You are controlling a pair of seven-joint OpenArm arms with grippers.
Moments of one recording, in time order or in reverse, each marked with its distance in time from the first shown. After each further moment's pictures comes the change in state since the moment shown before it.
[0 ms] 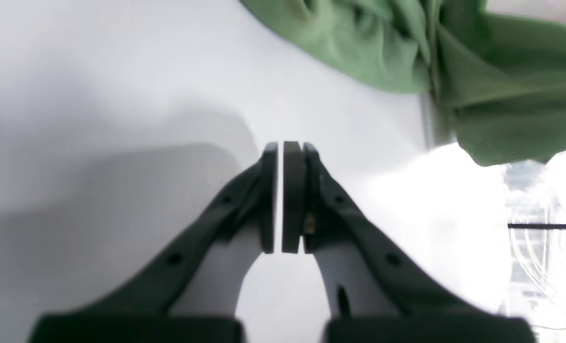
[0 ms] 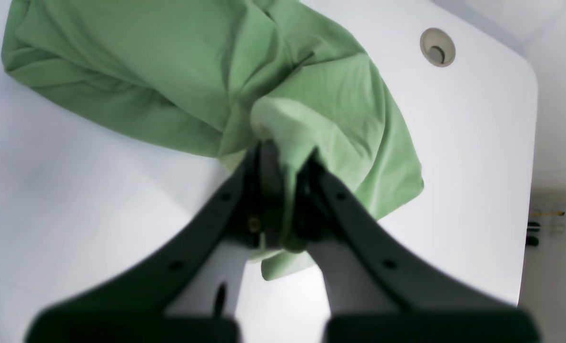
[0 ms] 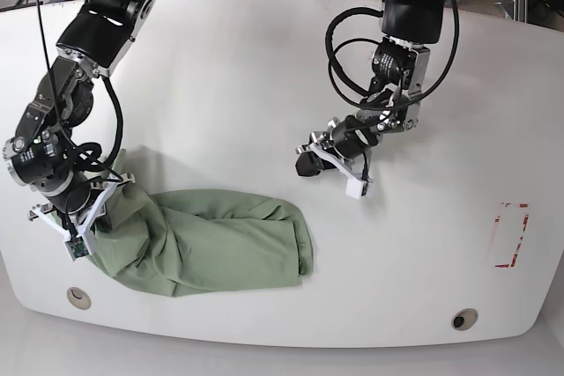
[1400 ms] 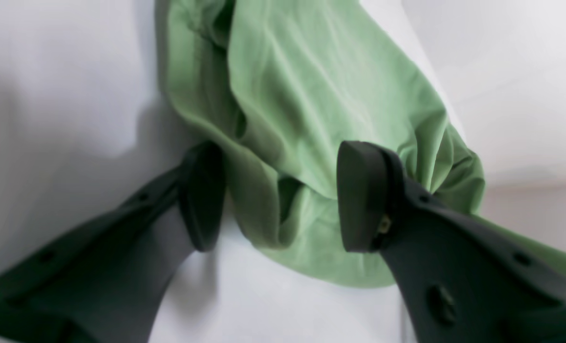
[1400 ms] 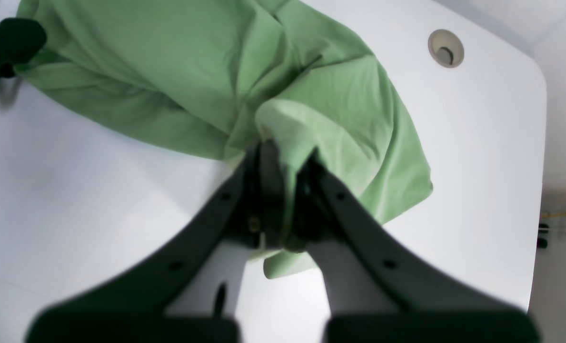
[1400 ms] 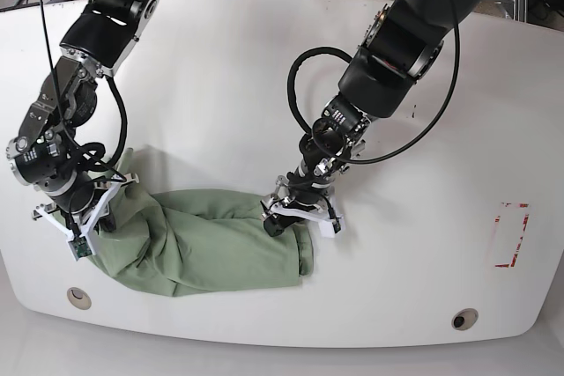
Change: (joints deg) left arm -22.5 7.1 25.7 -38.3 -26.6 14.8 -37.6; right arm 0.0 -1.1 0.0 0.0 0.0 0.0 0.1
